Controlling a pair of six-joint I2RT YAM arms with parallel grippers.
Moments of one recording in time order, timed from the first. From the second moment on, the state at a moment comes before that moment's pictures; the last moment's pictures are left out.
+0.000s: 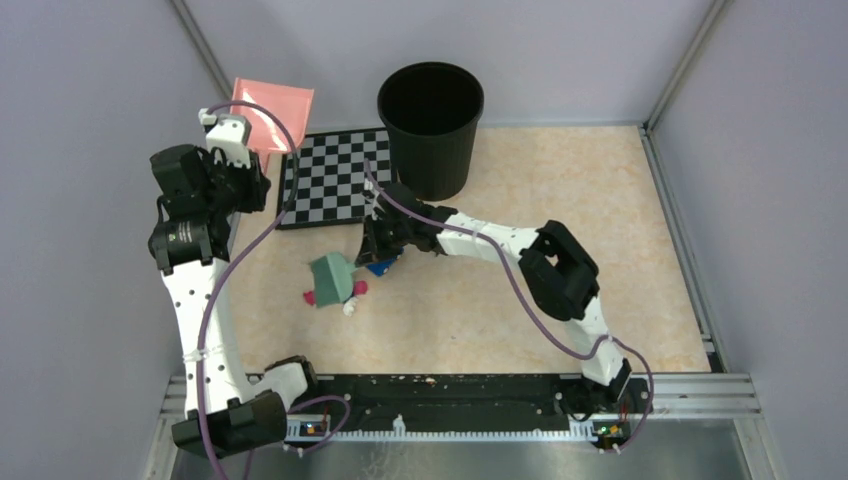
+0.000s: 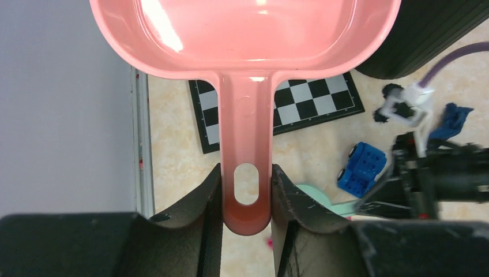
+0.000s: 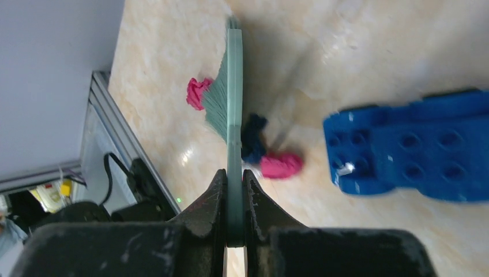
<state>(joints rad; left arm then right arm) 0.28 1.07 1.44 -0.78 0.37 0.22 0.95 2.18 1.72 -0.20 -0.33 0.69</state>
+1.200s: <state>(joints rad) -0.22 1.26 1.43 -1.05 0.37 0.73 0.47 1.36 1.16 -0.76 -0.33 -0.20</state>
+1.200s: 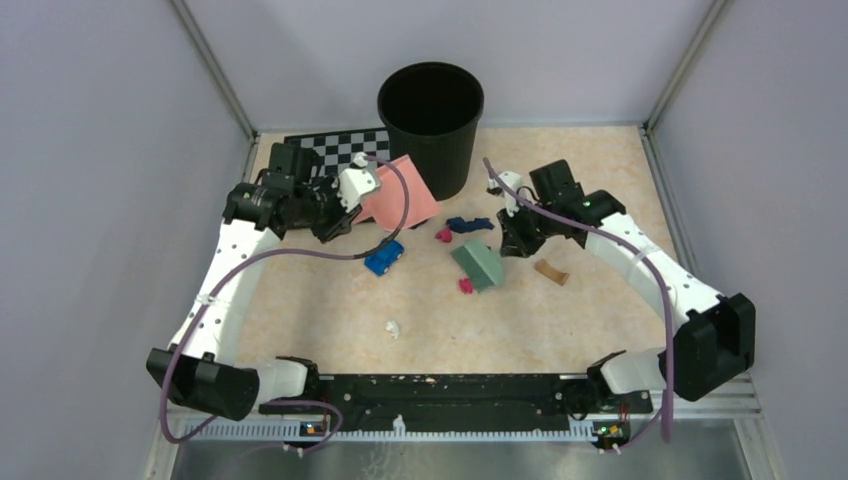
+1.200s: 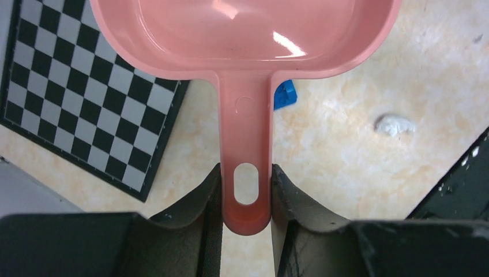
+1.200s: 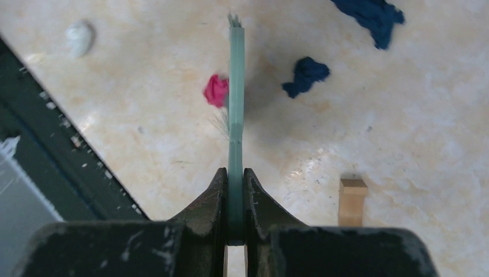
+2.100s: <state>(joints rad) -0.19 1.21 1.47 -1.24 -0.17 0.97 0.67 1.86 1.52 -0.75 -0.90 0.01</state>
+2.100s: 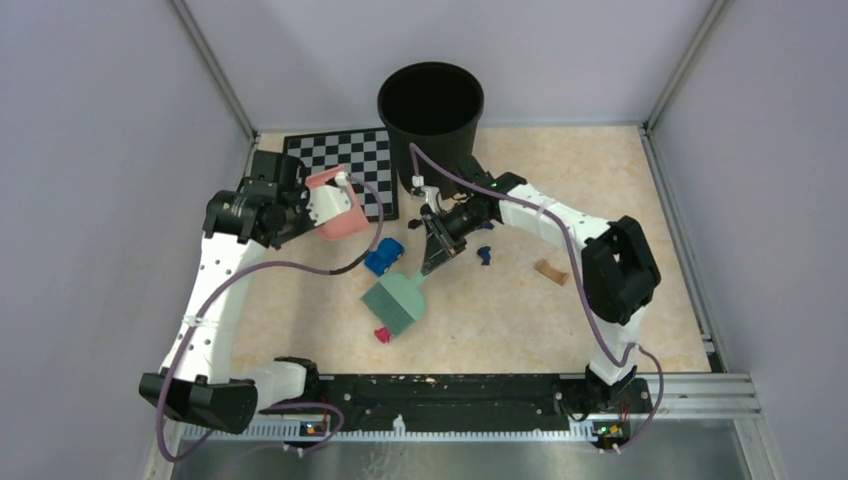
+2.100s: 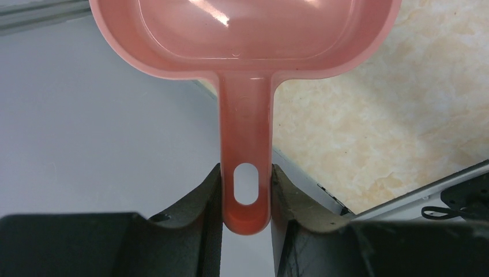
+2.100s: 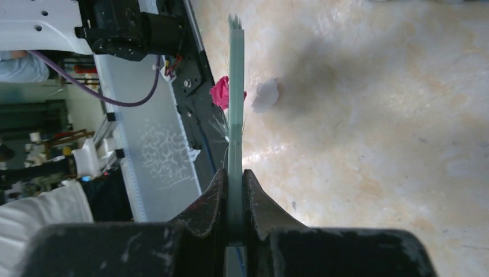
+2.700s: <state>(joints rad) -0.35 1.28 1.31 -1.36 0.17 0.98 0.63 1.66 1.44 -0.82 -0.41 0.01</state>
